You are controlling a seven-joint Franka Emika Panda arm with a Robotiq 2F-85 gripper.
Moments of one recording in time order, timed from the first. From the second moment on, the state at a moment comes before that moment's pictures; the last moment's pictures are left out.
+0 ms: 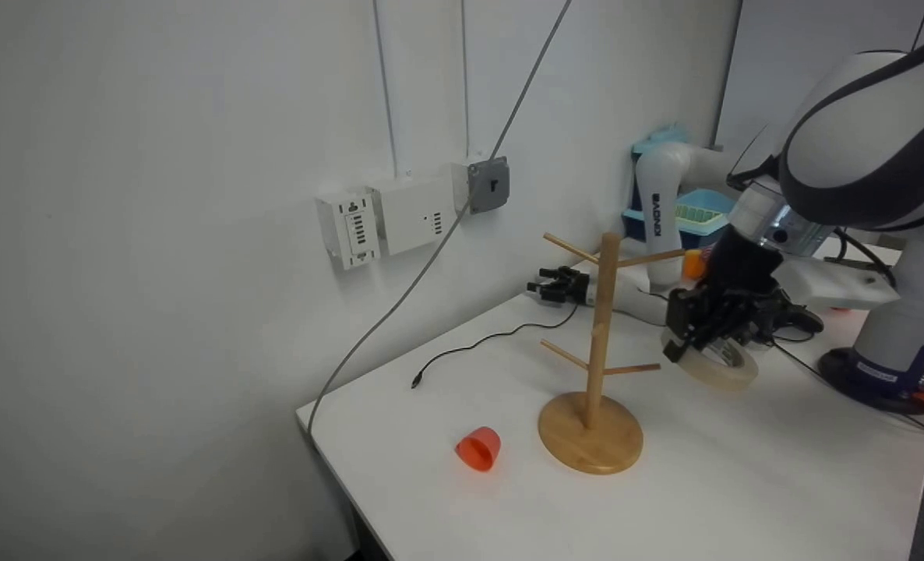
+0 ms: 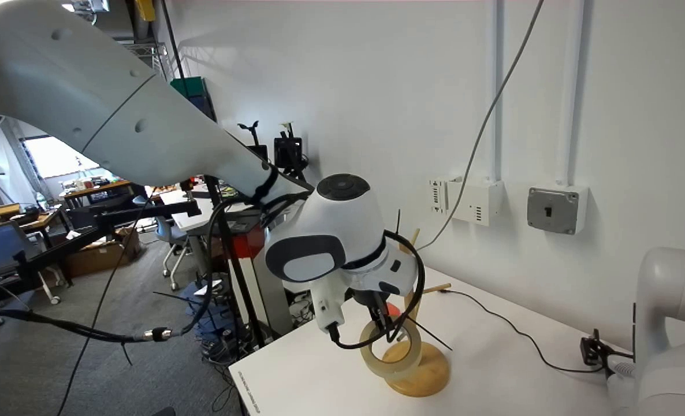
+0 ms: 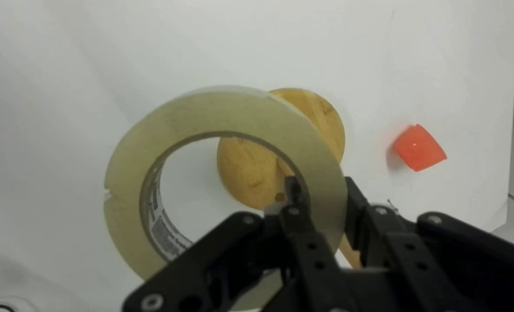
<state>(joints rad) -0.08 0.26 0.06 -2.23 0.50 2.71 -0.07</state>
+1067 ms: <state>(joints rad) -0.11 0.37 0.15 -2.22 0.70 2.88 -0.28</state>
